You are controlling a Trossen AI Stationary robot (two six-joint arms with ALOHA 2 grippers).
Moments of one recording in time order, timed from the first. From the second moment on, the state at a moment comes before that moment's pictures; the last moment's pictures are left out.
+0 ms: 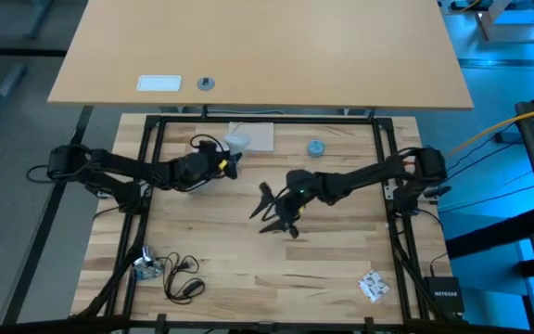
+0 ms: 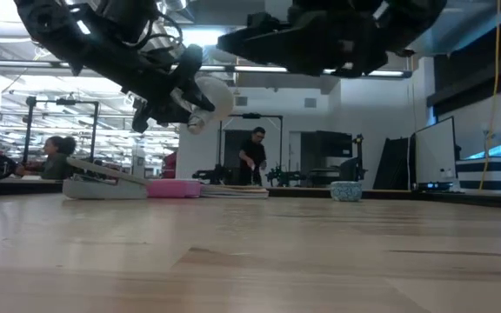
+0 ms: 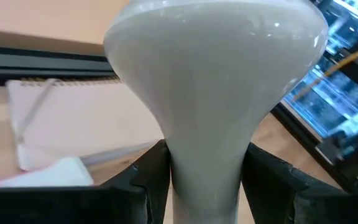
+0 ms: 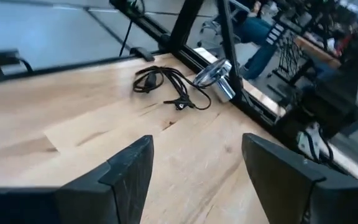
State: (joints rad) left arm 0.17 1.32 0.49 0.50 -0.55 -0.73; right arm 0.05 1.75 0.96 0.49 -0.48 -0.63
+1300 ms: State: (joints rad) left arm 0.34 1.30 0.49 0.44 -0.37 -0.57; right arm 0.23 2.51 1.88 0.29 -0.31 -1.29
